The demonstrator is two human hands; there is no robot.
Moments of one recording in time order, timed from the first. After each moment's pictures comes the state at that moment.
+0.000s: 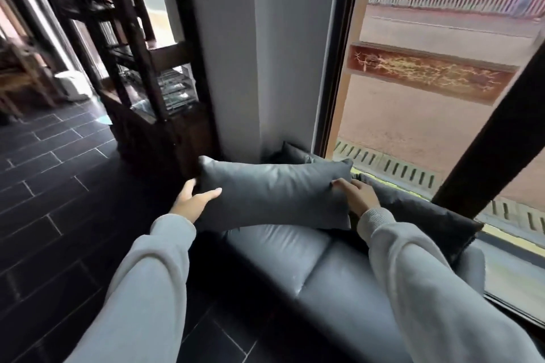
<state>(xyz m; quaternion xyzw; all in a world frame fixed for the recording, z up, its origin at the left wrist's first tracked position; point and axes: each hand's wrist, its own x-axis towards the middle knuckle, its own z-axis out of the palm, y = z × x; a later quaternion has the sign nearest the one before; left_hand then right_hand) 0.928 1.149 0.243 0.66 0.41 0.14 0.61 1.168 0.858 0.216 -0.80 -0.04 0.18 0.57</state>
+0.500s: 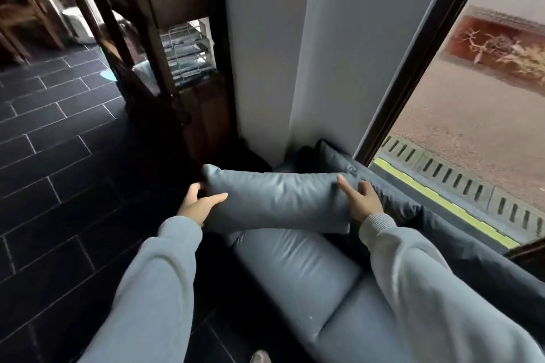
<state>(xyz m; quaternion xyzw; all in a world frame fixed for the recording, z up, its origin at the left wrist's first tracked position) 1.086 1.347 0.128 0.55 0.51 0.11 0.65 1.348 1.089 0.114 -0.83 -0.03 0.24 0.50</state>
